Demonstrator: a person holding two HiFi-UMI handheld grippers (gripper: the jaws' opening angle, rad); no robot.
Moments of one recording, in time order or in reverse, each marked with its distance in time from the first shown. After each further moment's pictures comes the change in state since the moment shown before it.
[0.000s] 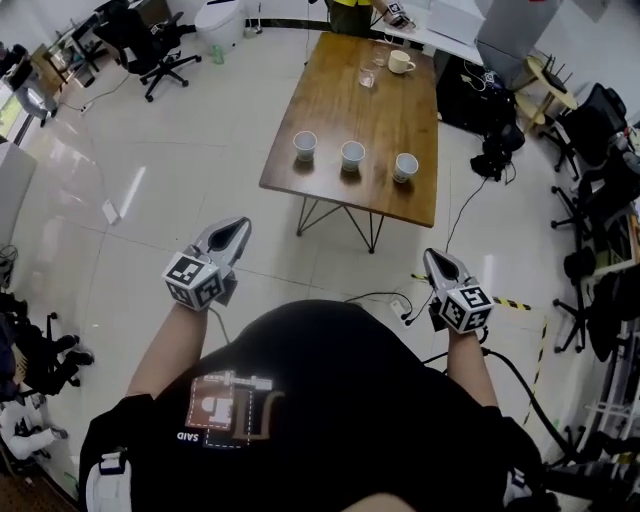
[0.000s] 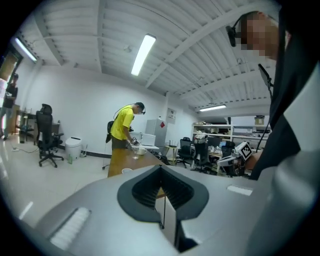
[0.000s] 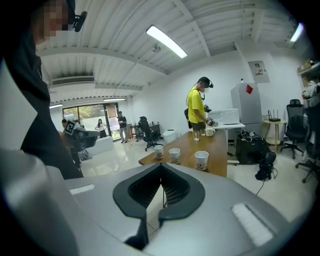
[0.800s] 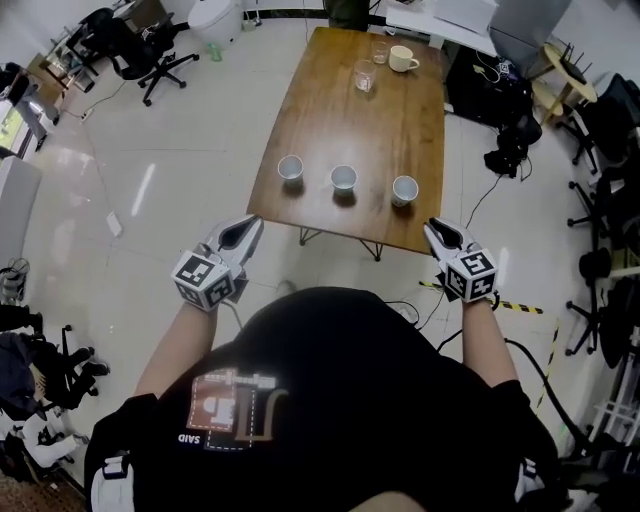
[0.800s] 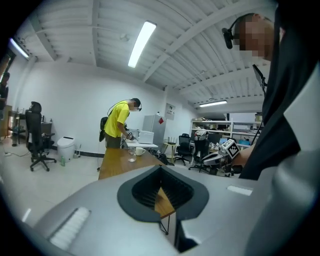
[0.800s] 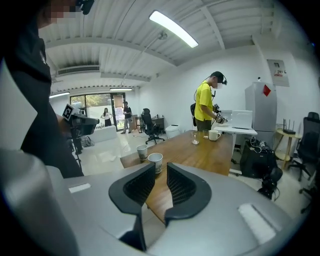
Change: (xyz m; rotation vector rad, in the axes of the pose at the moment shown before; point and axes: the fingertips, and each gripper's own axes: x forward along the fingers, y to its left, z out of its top) left arm 0.131 0.038 0.029 0.036 0.046 -0.044; right arm 0.137 -0.101 0.056 -0.135 0.097 0.054
